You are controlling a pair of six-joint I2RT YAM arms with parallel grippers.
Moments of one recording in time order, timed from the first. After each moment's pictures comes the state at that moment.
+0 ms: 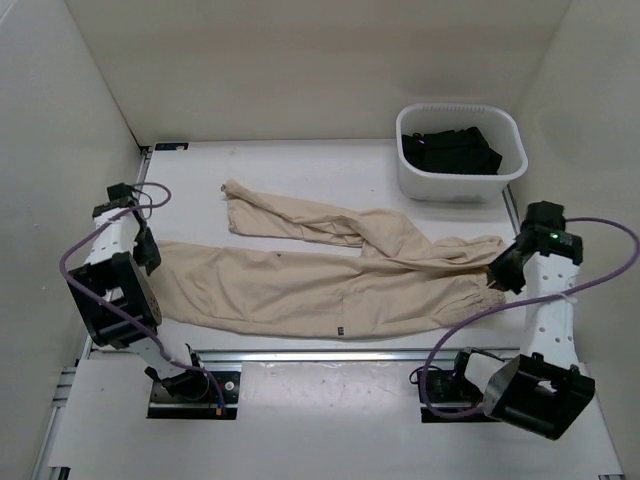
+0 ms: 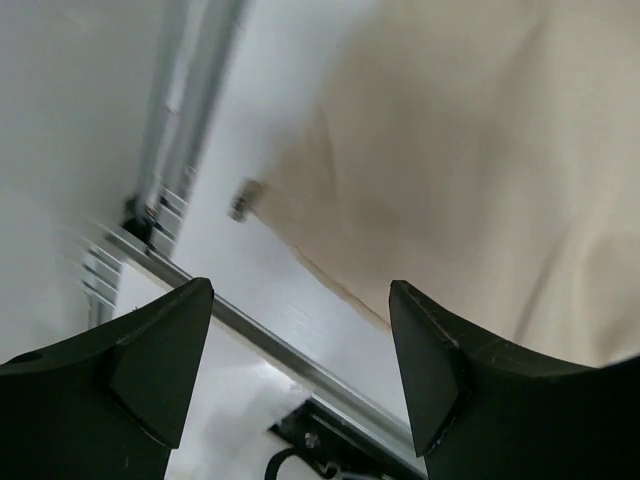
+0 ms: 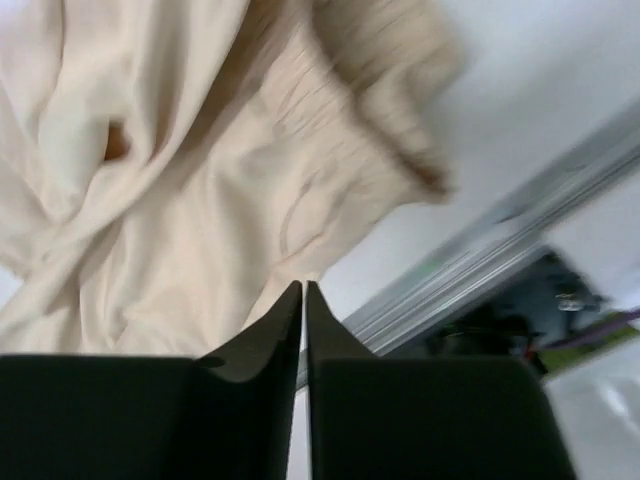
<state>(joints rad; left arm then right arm) 0.38 1.61 1.20 -0.89 -0.42 0.00 -0.34 1.10 1.08 -1.21 0.06 0.53</state>
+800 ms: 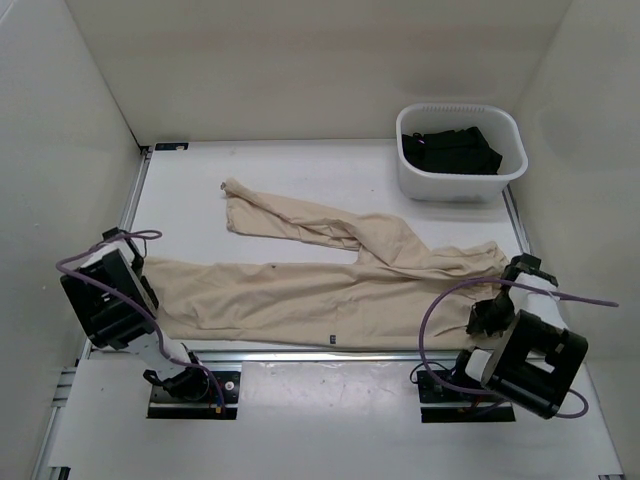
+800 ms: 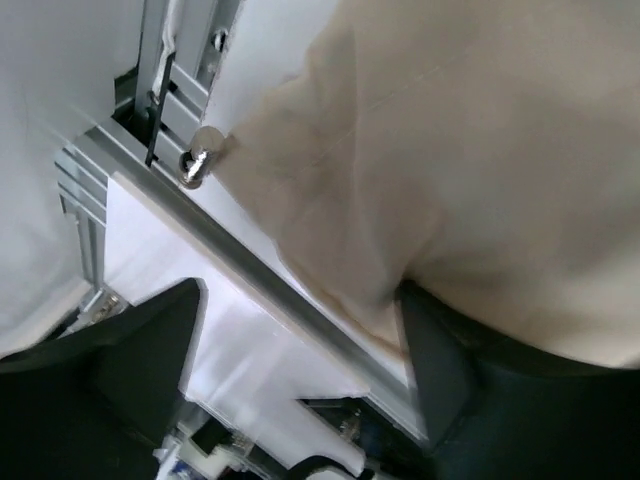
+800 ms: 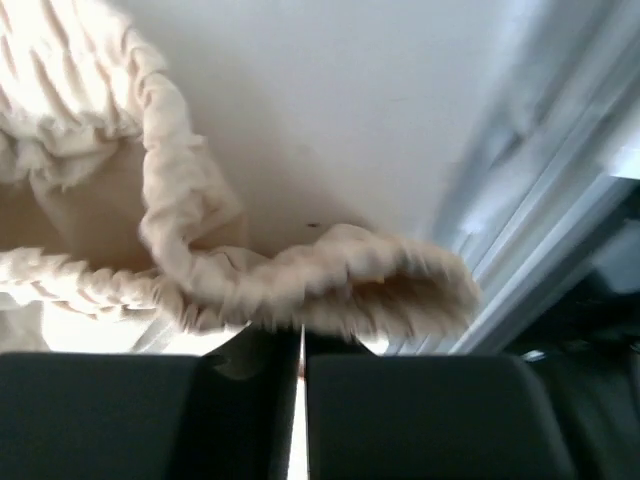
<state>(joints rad) 0.55 1.63 0.88 -0.79 -0.54 0.02 -0.45 1.22 0.58 -0.93 0.03 0.92</state>
